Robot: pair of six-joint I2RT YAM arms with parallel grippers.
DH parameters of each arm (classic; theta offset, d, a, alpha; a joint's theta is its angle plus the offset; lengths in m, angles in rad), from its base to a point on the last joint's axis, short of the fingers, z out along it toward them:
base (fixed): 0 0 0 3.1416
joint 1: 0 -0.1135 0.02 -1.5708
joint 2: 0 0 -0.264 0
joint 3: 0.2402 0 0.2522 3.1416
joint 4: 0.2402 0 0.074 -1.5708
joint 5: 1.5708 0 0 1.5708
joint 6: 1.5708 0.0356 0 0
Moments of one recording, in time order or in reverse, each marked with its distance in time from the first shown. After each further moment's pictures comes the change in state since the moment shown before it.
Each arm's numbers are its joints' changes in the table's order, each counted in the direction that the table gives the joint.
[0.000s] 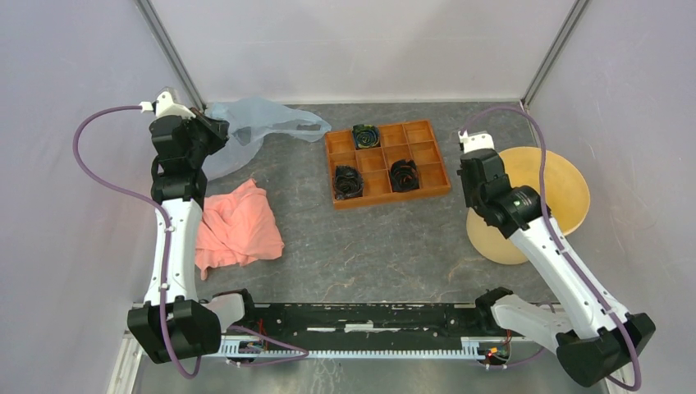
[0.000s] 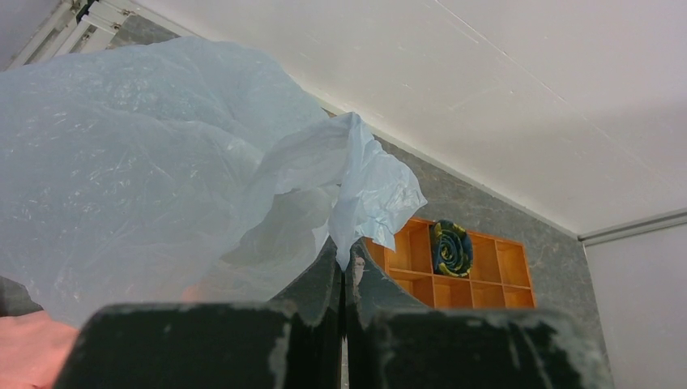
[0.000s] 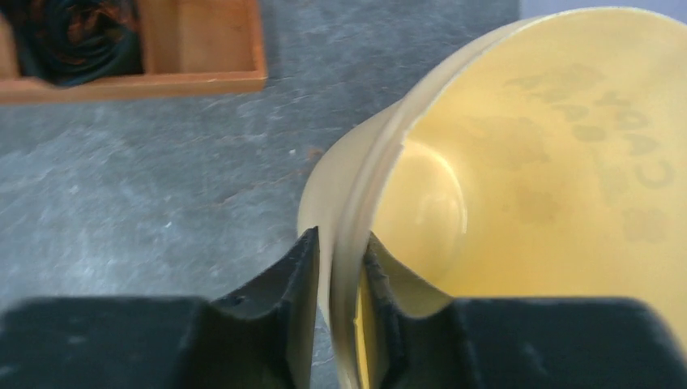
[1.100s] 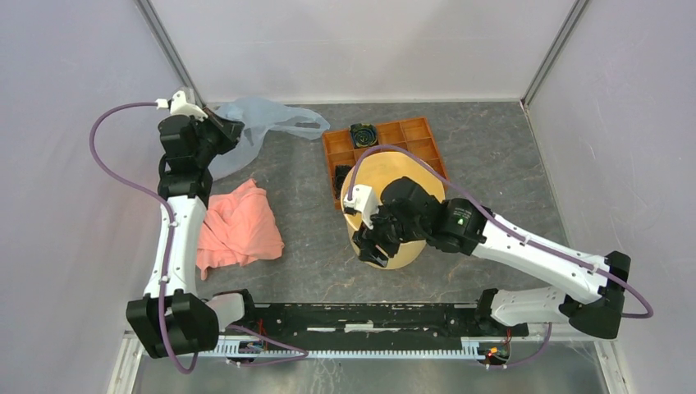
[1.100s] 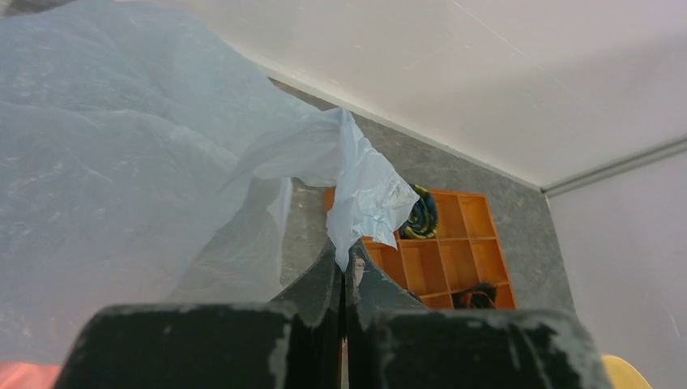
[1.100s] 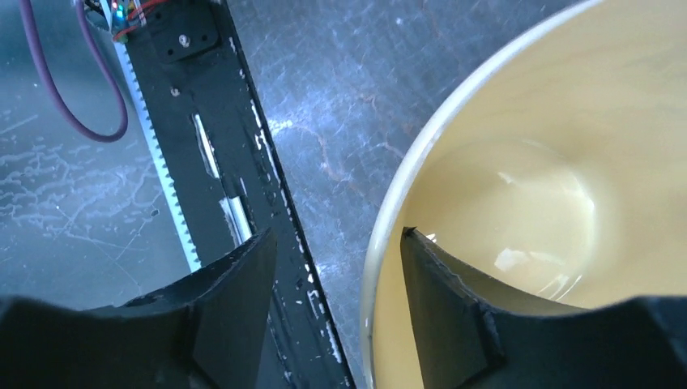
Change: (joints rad) left arm 0.032 -0.026 -0.029 -0.042 0.096 -0.006; right arm -0.631 -0.161 0.106 -0.138 -0.768 -0.102
